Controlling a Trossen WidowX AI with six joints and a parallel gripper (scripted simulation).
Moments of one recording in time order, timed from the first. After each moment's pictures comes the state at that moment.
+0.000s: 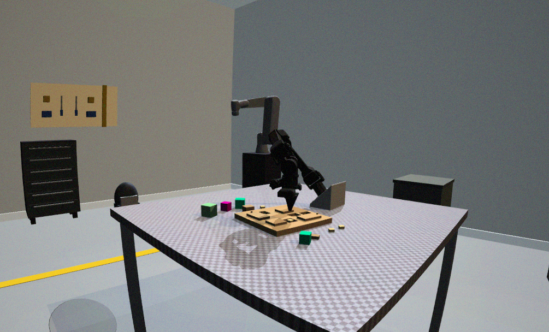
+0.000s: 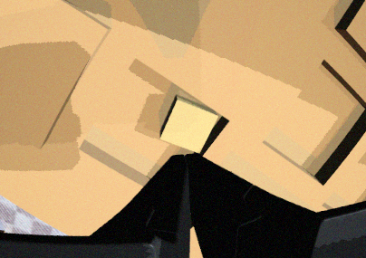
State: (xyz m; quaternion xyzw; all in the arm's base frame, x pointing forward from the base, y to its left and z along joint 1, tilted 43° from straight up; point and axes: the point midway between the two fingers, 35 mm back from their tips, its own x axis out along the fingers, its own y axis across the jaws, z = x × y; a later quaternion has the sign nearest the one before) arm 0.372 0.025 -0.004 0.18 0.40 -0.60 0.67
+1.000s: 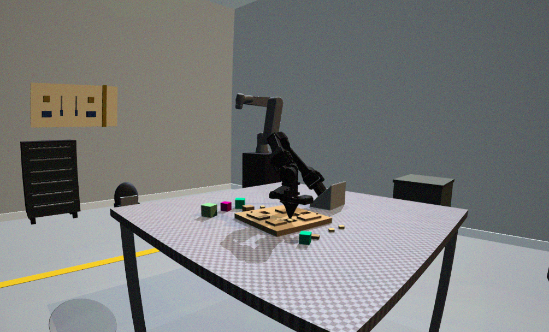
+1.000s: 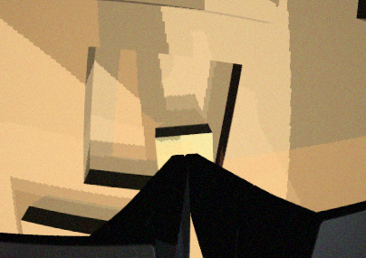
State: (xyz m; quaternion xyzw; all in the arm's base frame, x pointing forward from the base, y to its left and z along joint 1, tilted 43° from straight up) arm 0.368 0.005 -0.026 -0.20 0.65 -0.30 0.66
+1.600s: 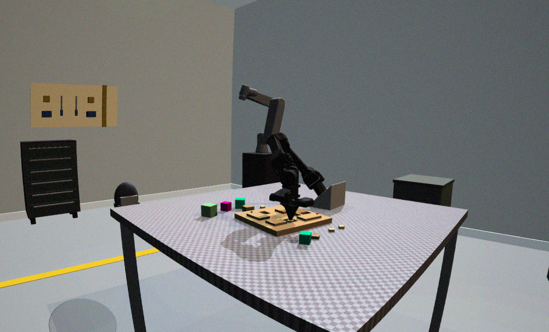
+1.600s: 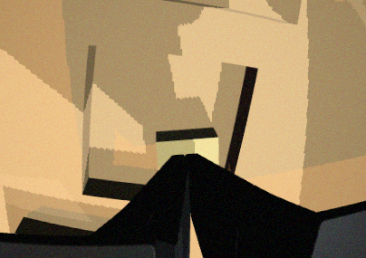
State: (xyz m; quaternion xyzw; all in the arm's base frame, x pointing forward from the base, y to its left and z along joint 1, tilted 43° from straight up) arm 0.367 0.000 -0.035 -0.20 0.66 -0.30 0.66
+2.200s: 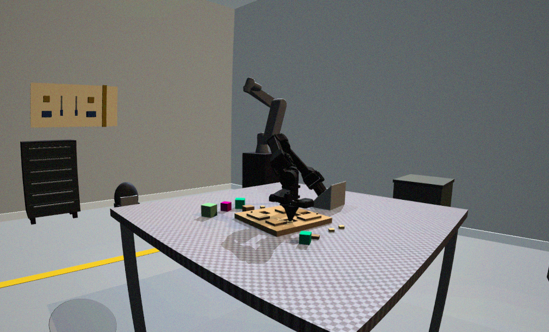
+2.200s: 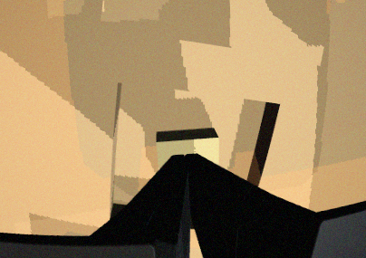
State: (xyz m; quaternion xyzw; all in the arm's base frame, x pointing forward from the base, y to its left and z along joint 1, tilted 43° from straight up) arm 0.379 0.004 -0.040 -0.20 0.66 -0.30 0.66
